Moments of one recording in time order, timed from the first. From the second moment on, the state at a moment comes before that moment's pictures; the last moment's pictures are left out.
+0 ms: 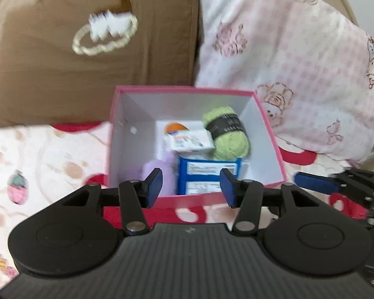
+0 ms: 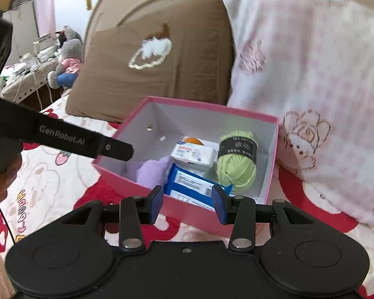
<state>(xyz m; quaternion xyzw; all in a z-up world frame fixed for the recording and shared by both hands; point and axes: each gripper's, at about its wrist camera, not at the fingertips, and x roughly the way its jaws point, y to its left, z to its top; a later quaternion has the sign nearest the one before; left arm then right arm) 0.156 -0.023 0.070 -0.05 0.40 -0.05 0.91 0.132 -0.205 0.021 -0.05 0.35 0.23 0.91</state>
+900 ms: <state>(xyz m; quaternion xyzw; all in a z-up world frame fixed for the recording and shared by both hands) 0.047 -0.004 0.100 -0.07 0.40 -0.04 0.91 0.021 -0.207 0.066 -0.07 0.34 0.17 0.92</state>
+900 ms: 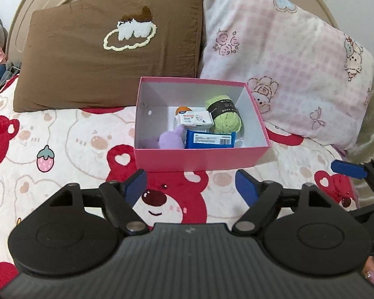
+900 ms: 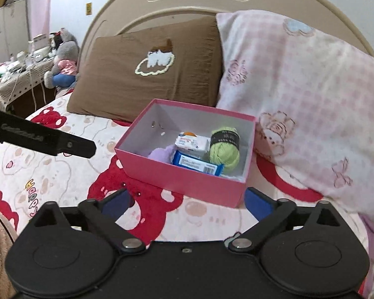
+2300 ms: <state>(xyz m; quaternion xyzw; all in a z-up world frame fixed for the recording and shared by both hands) 0.045 -0.003 0.044 -0.02 0.46 0.02 0.89 0.015 -0.195 0.027 -0.07 0.33 0.10 0.94</state>
